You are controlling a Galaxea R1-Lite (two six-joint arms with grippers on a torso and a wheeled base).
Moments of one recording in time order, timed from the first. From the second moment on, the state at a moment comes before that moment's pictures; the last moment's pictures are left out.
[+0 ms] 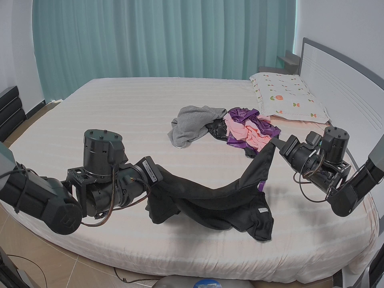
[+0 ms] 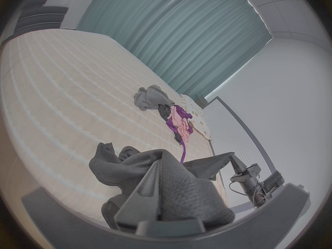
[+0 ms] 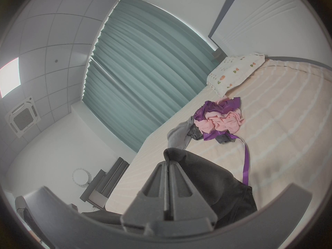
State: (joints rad) left arm -0.56 1.78 -0.73 -0.63 0.06 -0.86; right arm 0.33 1.95 -0.64 -1.22 0.05 0.78
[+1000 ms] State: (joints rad) left arm -0.48 1.78 -0.56 -0.84 0.07 -0.93; right arm 0.39 1.98 -0.57 -1.30 -0.02 0.81
